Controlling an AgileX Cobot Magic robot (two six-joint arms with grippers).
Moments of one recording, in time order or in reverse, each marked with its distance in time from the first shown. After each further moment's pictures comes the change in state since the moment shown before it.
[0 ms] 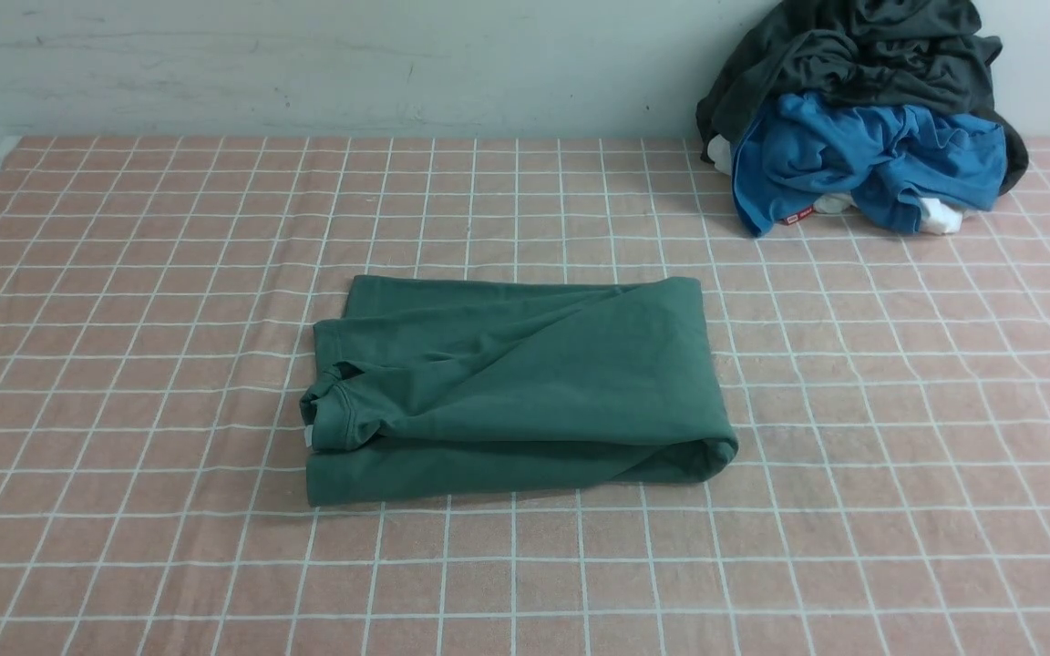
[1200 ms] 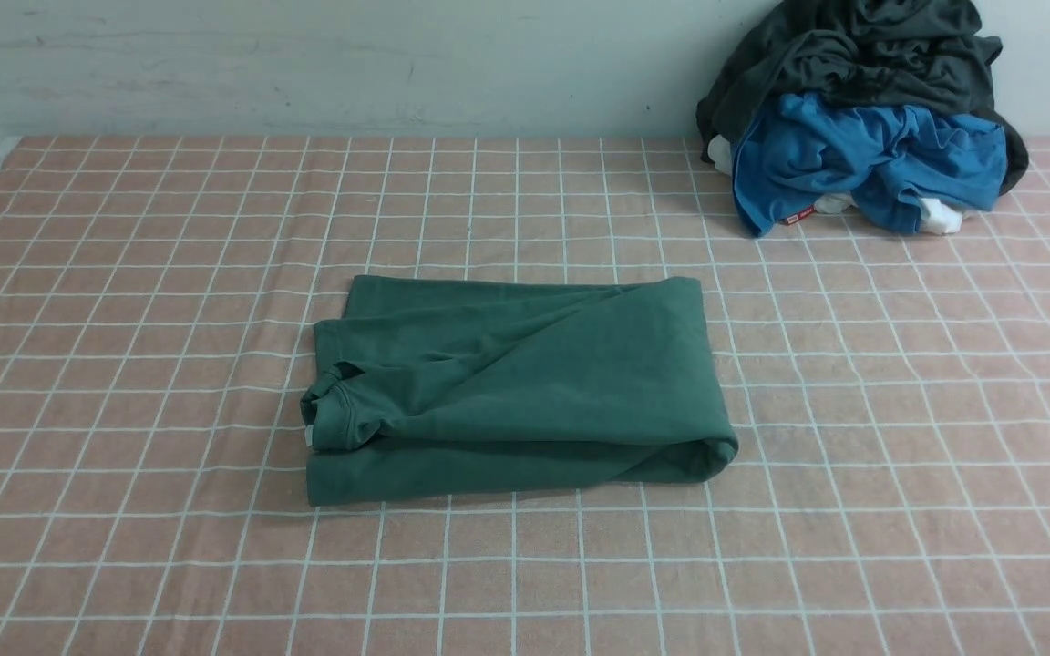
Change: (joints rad) right arm -0.361 -0.339 0.286 -0.007 0.181 0.030; left arm 0.000 -0.002 0.003 0.002 -0.001 0.000
